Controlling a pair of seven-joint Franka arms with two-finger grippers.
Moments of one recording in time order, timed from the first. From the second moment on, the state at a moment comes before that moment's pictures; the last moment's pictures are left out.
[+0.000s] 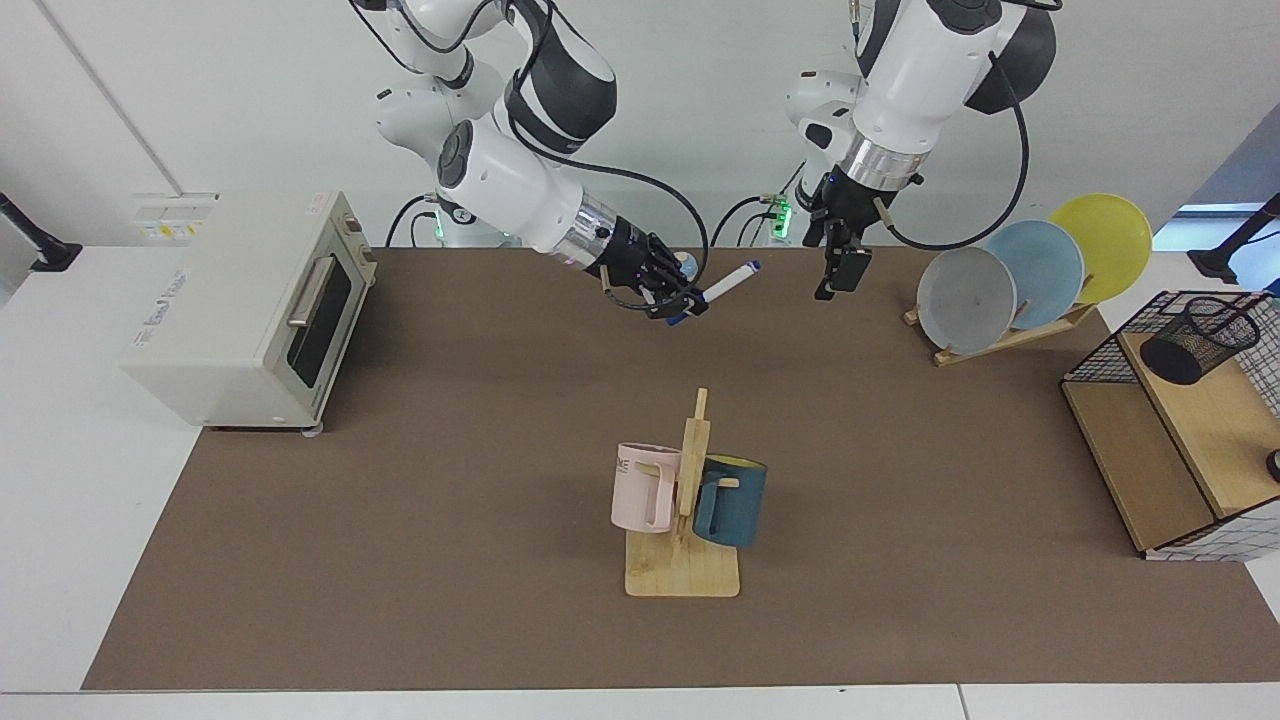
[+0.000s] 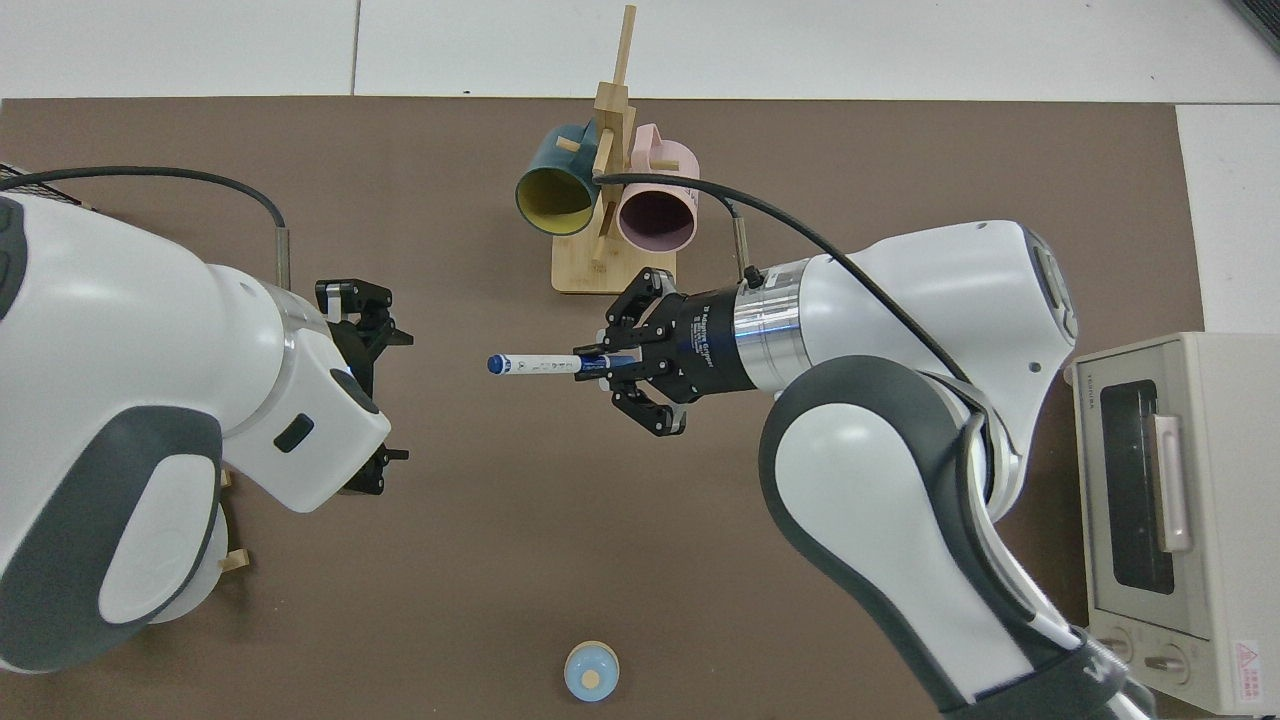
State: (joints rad) left arm -0.34 -0.06 -0.01 -1.74 -0.14 1.72 1.30; right arm 0.52 0.16 -0.07 -1.75 0.92 2.13 1.53
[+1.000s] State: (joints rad) left arm -0.39 -0.03 -0.06 -1.73 -0.15 1.85 1.24; right arm 0.60 0.18 -0.07 -1.75 0.92 2.22 1.75
